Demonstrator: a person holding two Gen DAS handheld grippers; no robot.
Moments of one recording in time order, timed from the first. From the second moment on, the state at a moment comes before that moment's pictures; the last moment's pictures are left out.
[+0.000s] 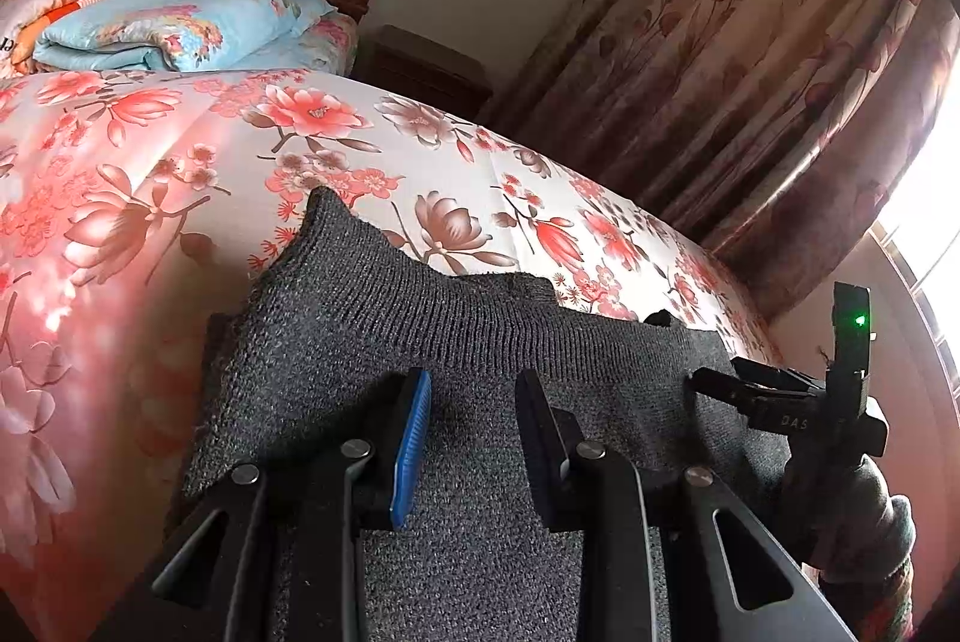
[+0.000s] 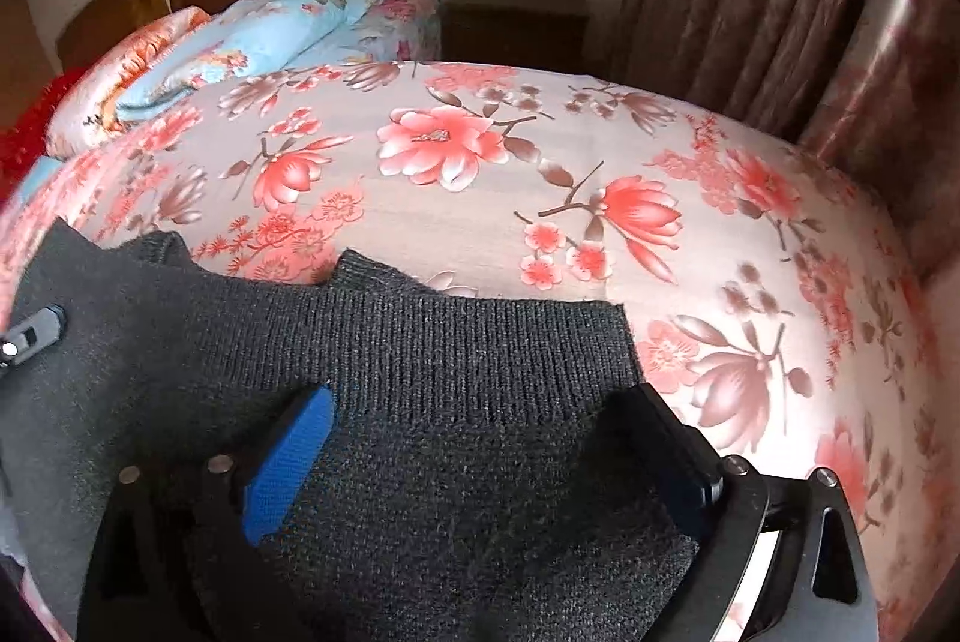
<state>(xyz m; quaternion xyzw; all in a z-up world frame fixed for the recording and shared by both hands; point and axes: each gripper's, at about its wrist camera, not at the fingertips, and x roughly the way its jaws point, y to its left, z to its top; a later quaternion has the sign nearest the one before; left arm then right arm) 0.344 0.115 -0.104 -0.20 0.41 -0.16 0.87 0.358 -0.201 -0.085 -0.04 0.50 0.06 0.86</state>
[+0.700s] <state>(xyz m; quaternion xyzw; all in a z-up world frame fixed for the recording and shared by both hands) 0.393 0.005 -0.098 -0.05 0.46 -0.18 0.87 0.357 -0.207 -0.084 -0.01 0.49 0.07 0.87</state>
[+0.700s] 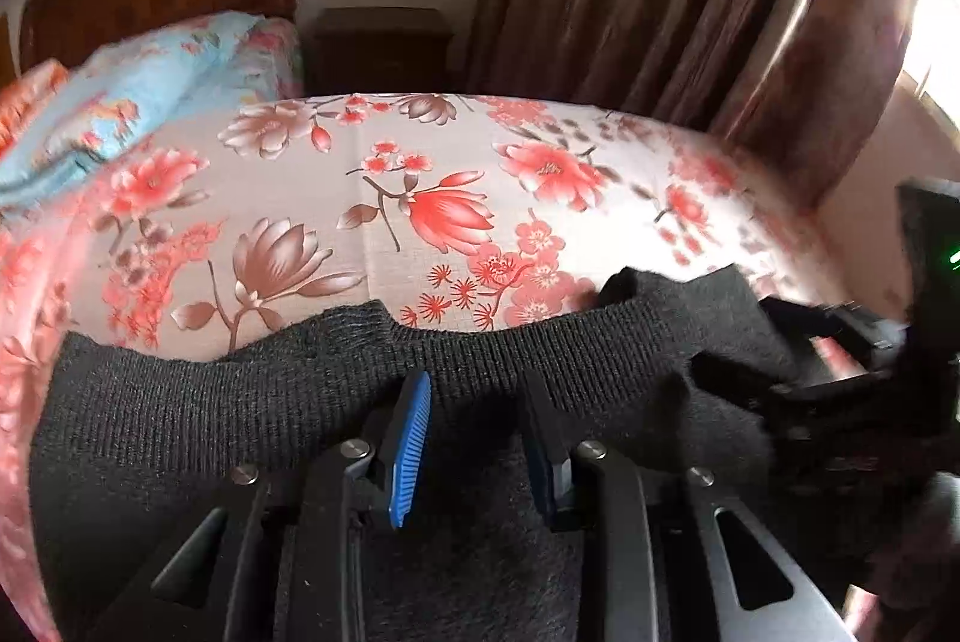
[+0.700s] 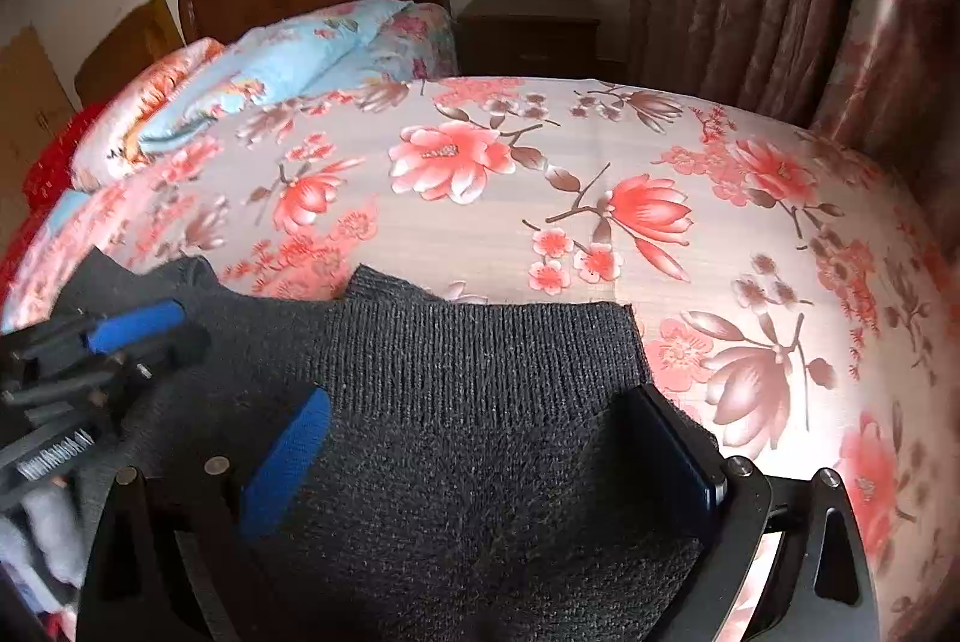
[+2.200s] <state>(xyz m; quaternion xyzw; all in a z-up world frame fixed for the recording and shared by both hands) 0.265 0.094 -0.108 -0.07 0.39 -0.12 0.91 0.235 -0.243 -0.085 -0.02 0.44 0.10 0.89</state>
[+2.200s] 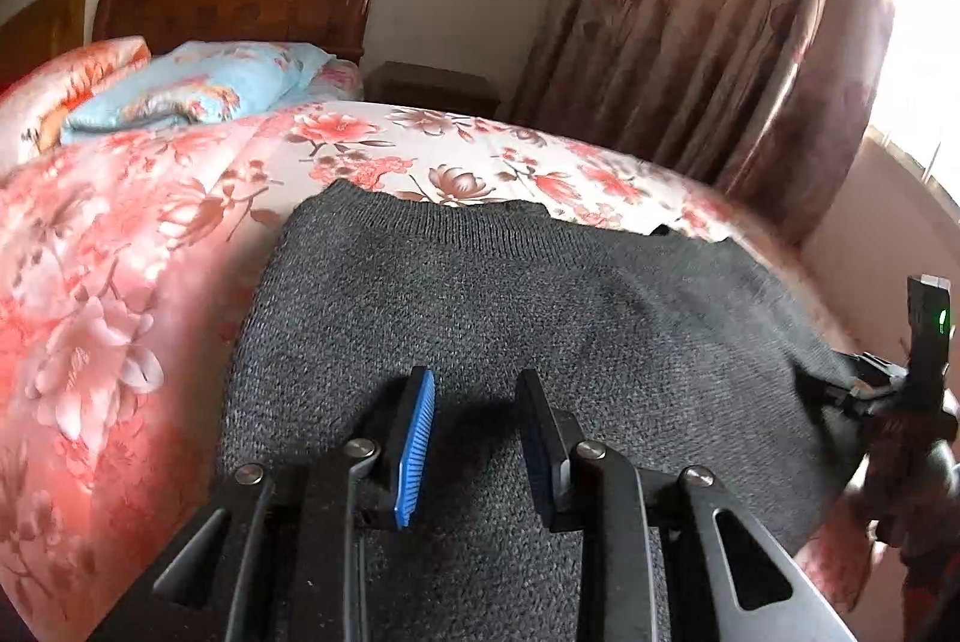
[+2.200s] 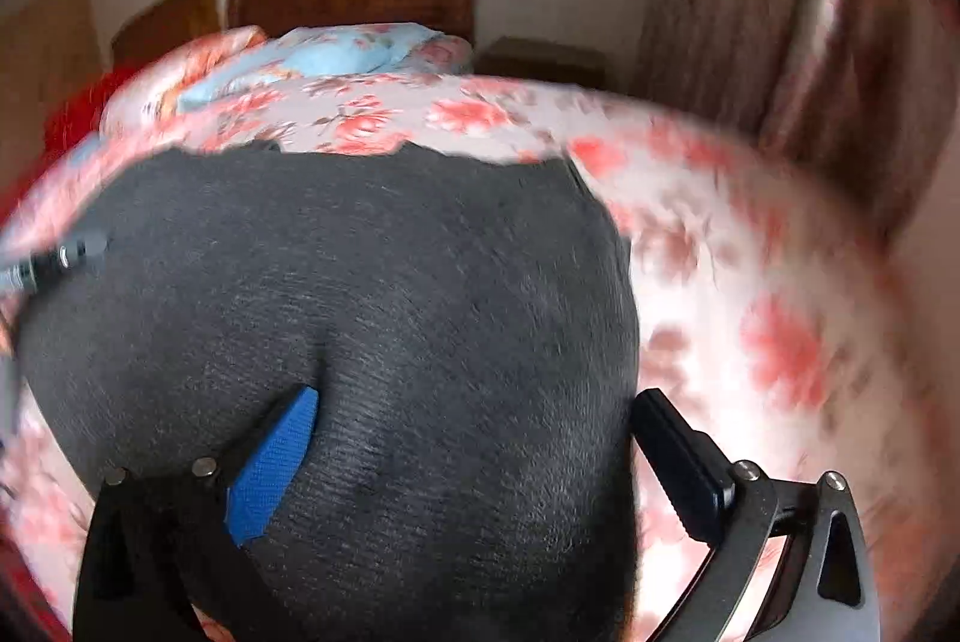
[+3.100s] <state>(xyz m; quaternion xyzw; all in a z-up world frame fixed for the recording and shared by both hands) 0.234 0.034 -0.099 0.00 0.37 -0.14 0.92 0.208 -0.268 -0.036 0.00 0.39 -0.01 0.92</state>
